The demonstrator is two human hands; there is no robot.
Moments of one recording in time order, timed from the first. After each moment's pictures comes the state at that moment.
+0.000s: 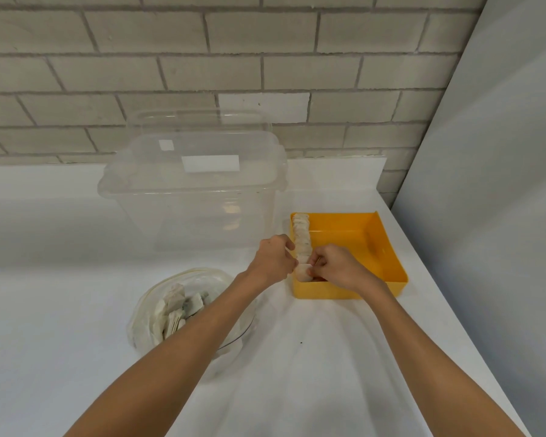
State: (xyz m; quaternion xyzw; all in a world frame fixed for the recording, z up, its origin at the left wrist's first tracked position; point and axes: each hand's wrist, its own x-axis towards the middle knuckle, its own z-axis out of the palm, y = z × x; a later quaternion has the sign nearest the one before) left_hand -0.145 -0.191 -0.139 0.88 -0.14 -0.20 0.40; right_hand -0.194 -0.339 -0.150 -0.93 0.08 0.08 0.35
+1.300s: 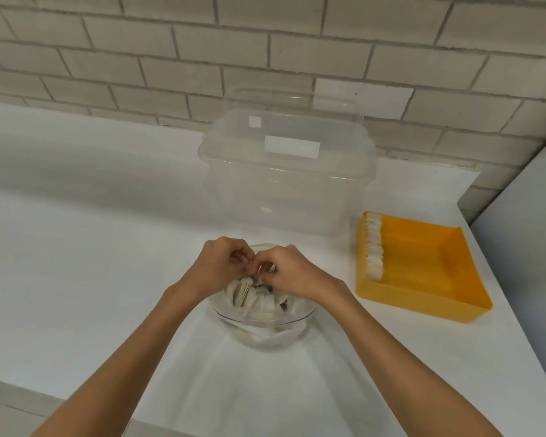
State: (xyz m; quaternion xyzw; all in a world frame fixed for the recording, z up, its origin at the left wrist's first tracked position) left_hand -0.183 0.010 -0.130 0.92 -0.10 -0.07 0.37; right_hand -0.183 -0.158 -0.132 -0.91 -0.20 0.16 0.32
